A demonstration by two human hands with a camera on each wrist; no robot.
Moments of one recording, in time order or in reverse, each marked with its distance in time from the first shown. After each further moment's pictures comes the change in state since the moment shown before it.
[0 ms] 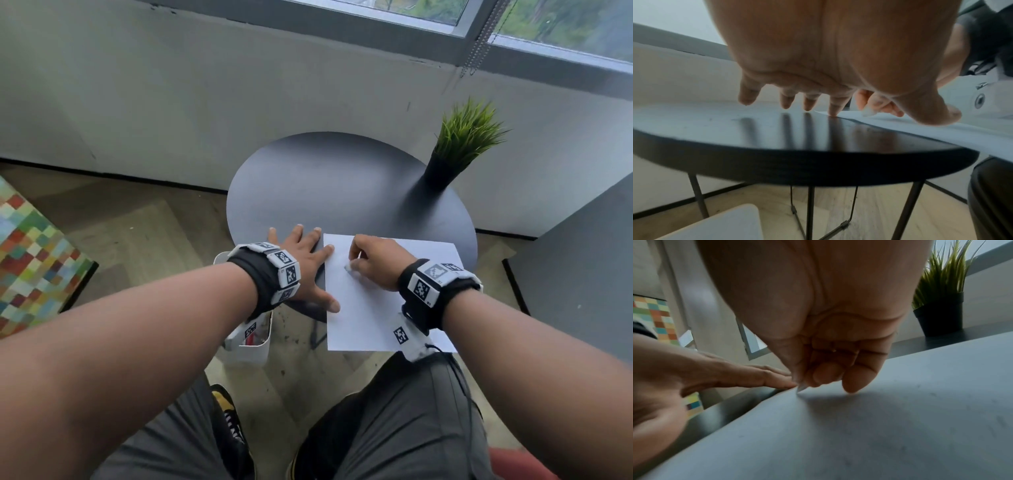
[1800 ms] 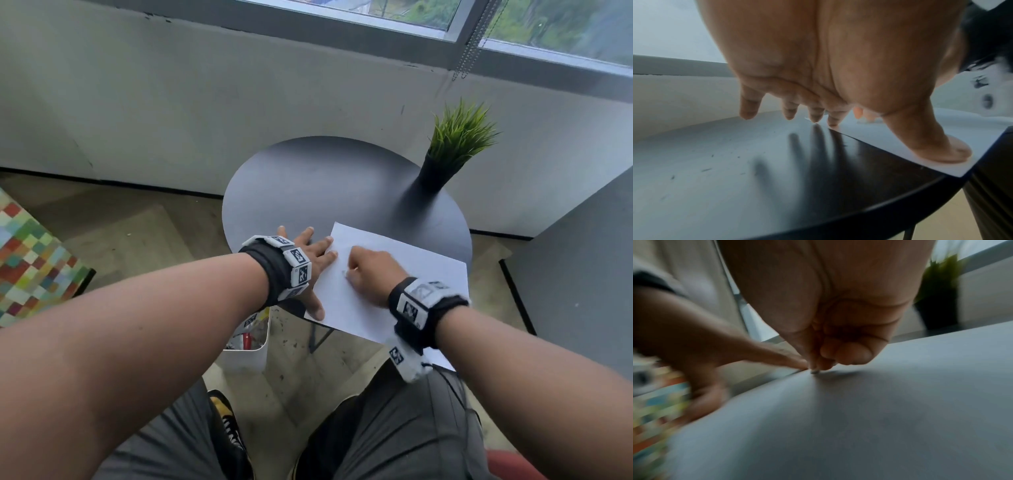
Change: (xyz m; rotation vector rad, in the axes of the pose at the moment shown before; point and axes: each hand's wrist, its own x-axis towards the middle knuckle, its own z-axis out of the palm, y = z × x) left_hand 0.006 0.008 -0.018 0.186 -0.101 0.106; right_hand -0.014 0.000 0.018 -0.100 0.052 0.012
